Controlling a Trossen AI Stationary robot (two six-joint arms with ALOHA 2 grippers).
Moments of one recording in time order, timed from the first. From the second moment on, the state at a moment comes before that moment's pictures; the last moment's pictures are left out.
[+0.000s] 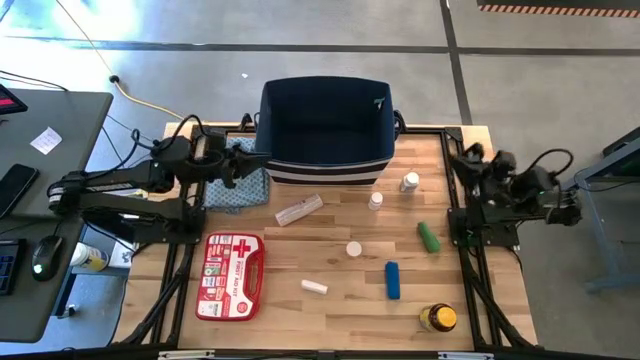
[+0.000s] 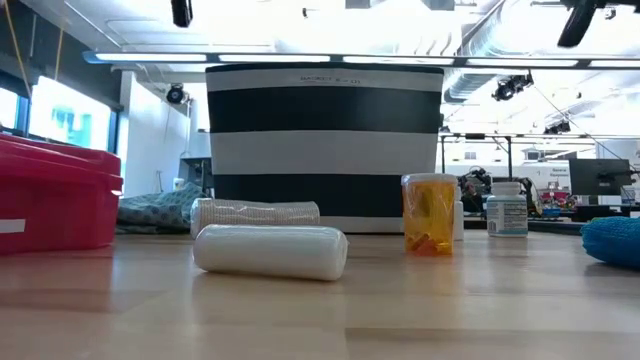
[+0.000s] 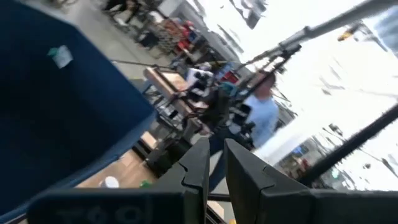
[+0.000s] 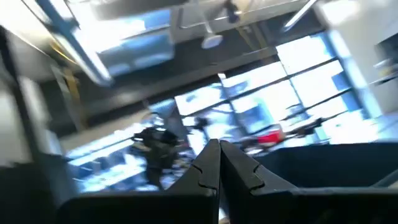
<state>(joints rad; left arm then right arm) 0.14 0.77 0.79 0.08 -0.08 -0.79 0.07 0.06 0.39 0.16 0.45 0.19</state>
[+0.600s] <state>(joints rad) 0.14 0.71 0.86 0.20 -0.20 -0.55 0.06 0.48 0.72 0.44 0.77 0.08</state>
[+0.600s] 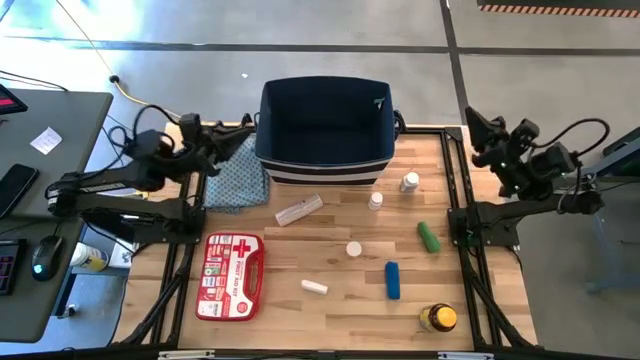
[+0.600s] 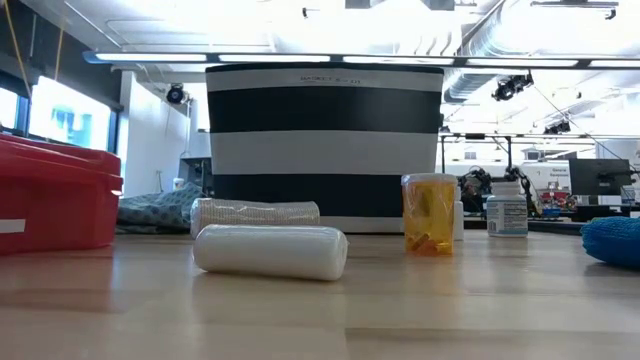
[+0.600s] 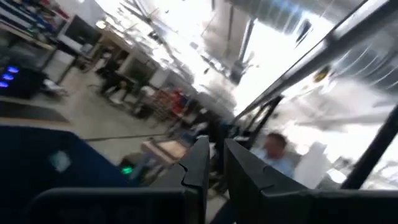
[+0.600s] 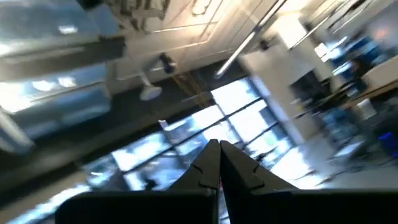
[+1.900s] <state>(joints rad) 0.14 0.86 1.28 -0.59 -0.23 -0.49 -0.06 0.95 1.16 -1.34 0.21 0.66</state>
